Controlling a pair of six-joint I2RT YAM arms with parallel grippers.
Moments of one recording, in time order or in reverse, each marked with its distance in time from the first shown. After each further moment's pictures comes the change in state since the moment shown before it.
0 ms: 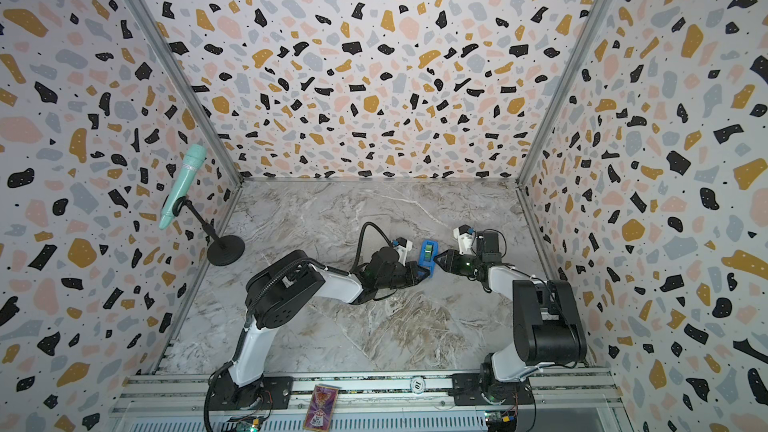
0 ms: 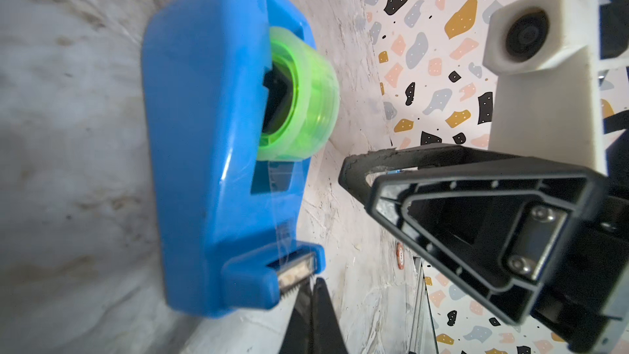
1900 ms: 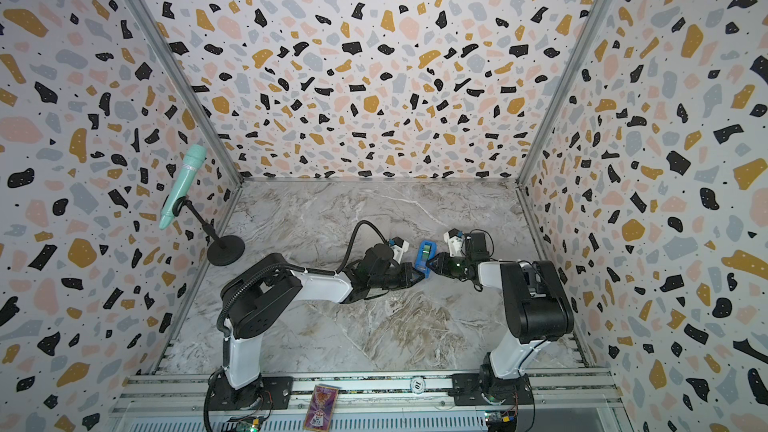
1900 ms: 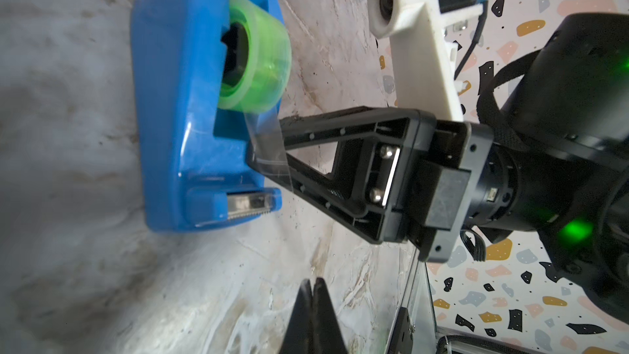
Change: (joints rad) left arm -0.008 -0.163 -0.073 -0.166 0.042 0.044; right arm 0.068 0.142 0.034 0.051 0.053 0.037
